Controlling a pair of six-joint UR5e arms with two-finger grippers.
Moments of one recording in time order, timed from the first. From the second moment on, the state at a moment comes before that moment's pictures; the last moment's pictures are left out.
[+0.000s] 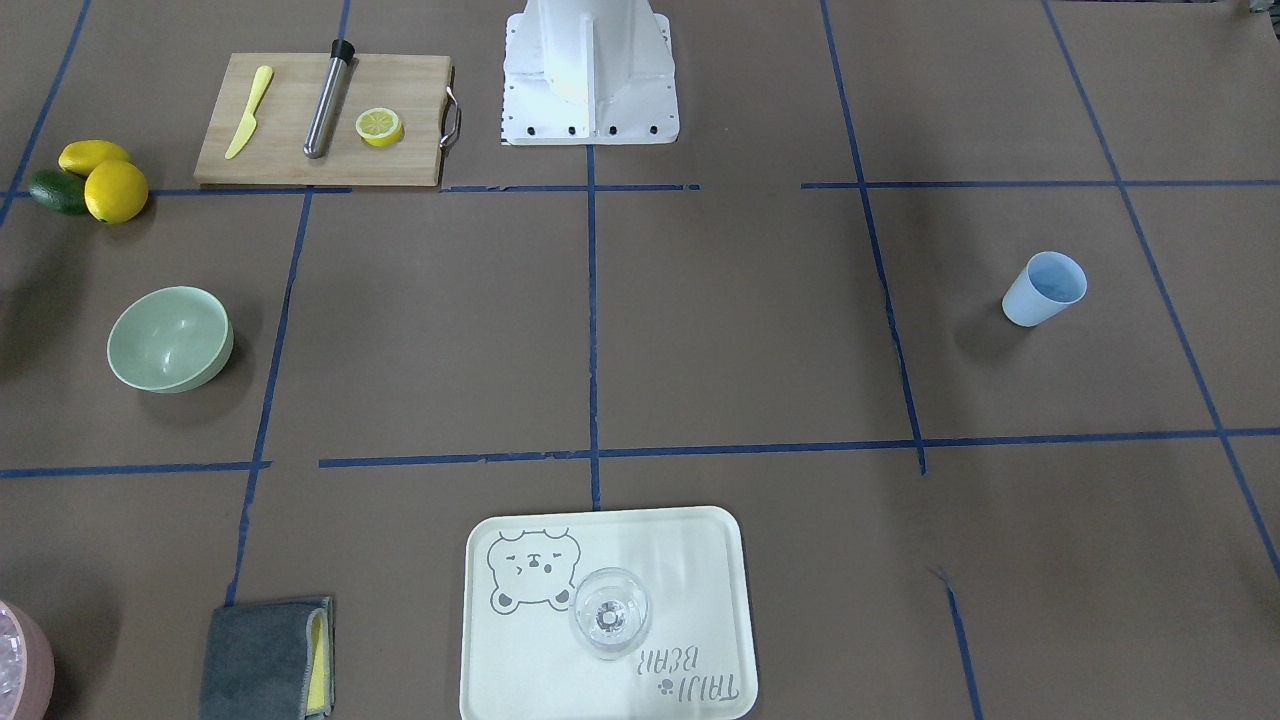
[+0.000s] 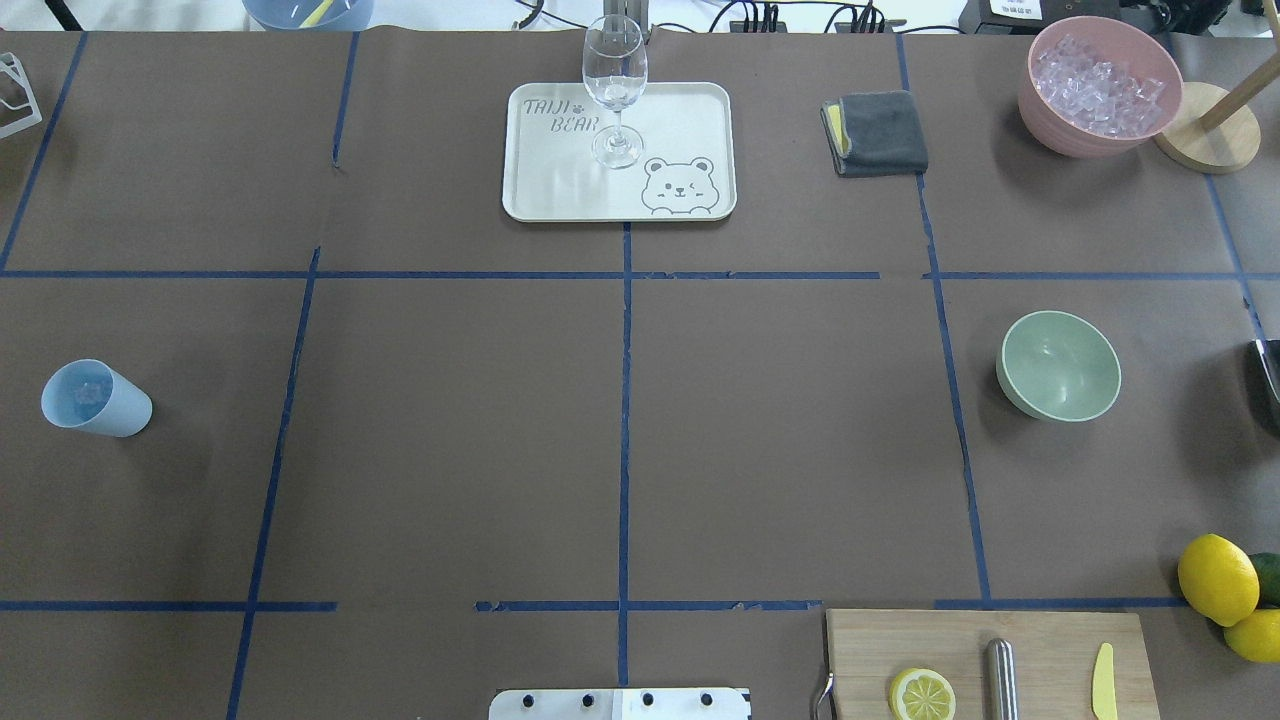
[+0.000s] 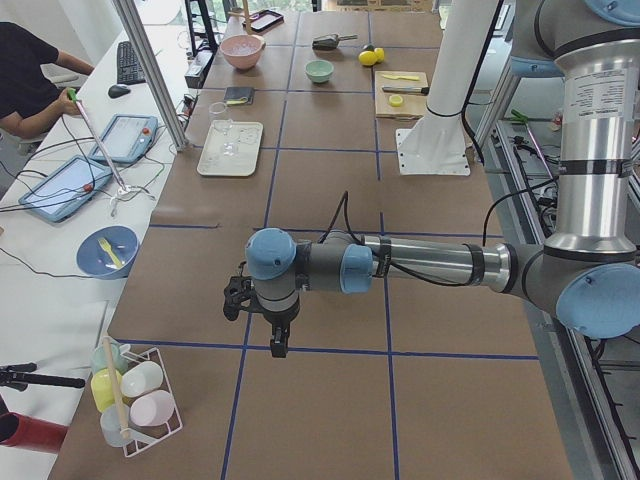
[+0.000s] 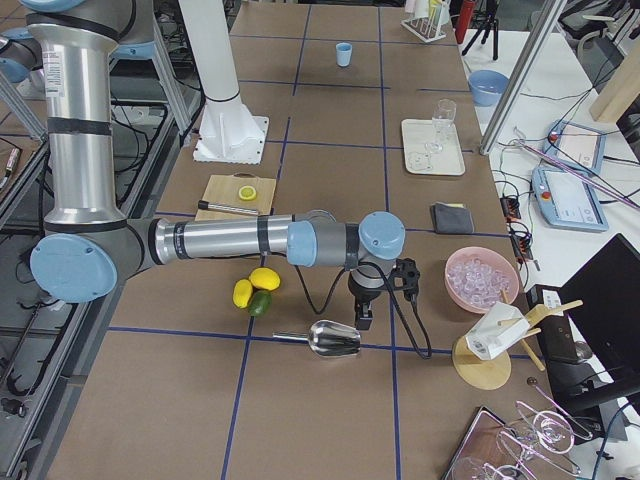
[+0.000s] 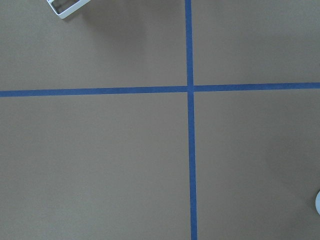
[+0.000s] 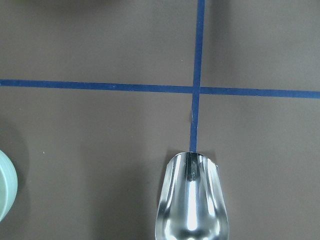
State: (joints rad) left arm -1.59 -1.52 -1.69 -1.52 -2.34 0.03; right arm 1.52 -1.58 1.69 -1.67 2.37 0.01
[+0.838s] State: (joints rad) left arm -1.59 -1.52 -1.71 -1.54 -2.35 0.03; right arm 1.52 -1.58 1.69 -1.67 2.37 0.02
